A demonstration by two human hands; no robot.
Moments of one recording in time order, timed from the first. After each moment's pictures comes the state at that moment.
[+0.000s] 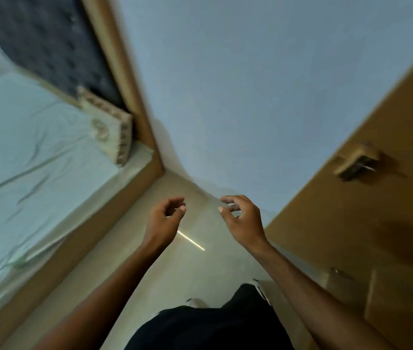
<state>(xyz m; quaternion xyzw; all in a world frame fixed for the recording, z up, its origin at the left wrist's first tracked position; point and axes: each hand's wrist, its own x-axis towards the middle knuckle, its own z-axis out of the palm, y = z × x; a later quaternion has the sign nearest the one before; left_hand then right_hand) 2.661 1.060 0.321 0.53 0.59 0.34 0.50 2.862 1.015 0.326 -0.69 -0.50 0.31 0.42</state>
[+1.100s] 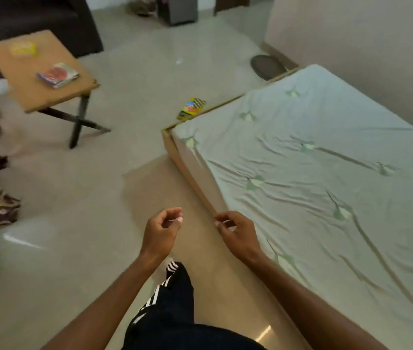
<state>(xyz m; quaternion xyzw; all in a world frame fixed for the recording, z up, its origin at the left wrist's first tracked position) 2.027 0.822 0.303 -0.23 0.74 0.63 0.04 2.000 1.021 0.307 -0.01 -0.87 0.48 -0.12</state>
